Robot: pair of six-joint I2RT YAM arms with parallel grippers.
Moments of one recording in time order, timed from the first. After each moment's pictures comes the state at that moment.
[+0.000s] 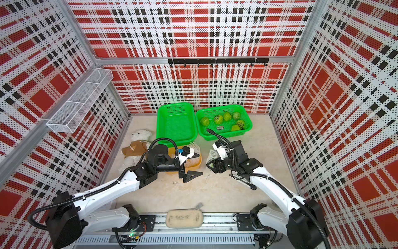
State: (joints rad) left arm -0.78 1.17 0.74 0.15 0.65 0.16; right arm 0.50 1.14 0.80 -0.47 -0.53 0.17
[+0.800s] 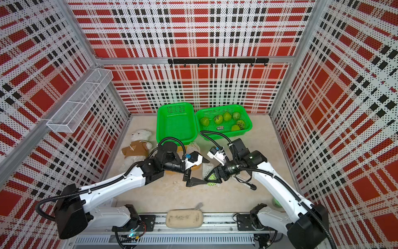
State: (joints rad) left arm -0.86 1.28 0.89 0.03 0.82 0.31; right arm 0.50 1.14 0.99 -0.94 -0.92 0.00
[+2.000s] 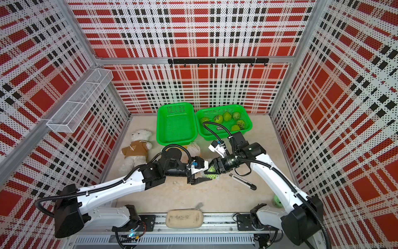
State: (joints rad) left arm -0.98 1.26 0.88 0.01 0.47 0.39; right arm 0.45 1.23 1.12 -1.03 -0.93 0.14
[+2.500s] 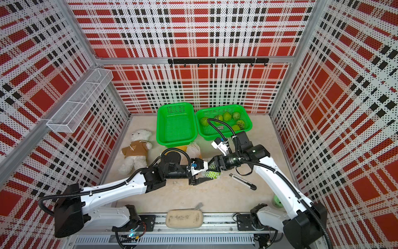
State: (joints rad) left arm -0.99 1.26 0.80 0.18 0.42 0.34; right arm 0.43 1.17 1.09 -0.93 -0.89 0.20
